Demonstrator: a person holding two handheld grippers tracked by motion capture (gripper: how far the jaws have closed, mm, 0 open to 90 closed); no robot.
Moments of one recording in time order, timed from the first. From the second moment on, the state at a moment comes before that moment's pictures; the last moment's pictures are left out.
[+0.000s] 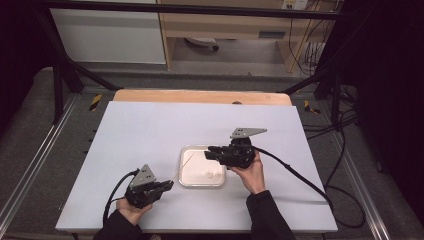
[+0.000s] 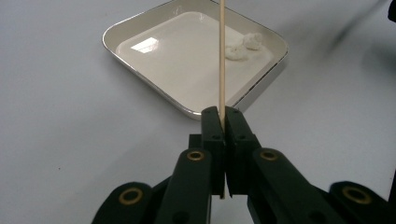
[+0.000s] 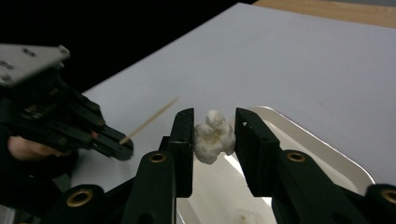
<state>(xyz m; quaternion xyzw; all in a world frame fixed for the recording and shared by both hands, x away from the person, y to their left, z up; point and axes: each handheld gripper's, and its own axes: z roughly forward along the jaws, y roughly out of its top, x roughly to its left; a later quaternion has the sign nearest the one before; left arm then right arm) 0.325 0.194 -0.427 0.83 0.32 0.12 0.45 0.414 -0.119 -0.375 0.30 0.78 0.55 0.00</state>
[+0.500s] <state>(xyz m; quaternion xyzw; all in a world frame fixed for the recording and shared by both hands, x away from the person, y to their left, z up) 0.321 0.187 -0.425 0.82 0.29 0.12 0.47 0.416 -0.117 -0.371 0.31 0.74 0.60 -0.06</state>
